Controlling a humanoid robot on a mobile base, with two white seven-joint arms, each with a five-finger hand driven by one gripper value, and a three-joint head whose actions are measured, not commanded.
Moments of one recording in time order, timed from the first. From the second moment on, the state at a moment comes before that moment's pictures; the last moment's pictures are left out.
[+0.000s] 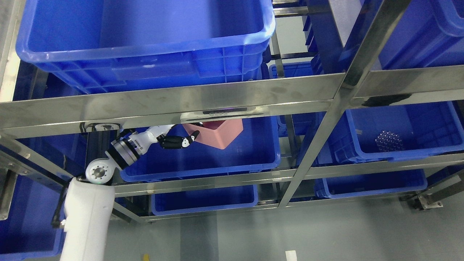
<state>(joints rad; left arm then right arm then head) -0.64 0.11 0.03 -0.93 -0.40 -0.66 -0.78 0.00 0.00 0.00 0.00 0.00 0.02 -0.04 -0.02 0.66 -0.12</state>
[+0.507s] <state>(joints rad) -0.69 0.04 0.09 -0.82 -0.55 -0.66 -0.77 0.00 0.00 0.00 0.00 0.00 0.02 -0.04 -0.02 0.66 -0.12</state>
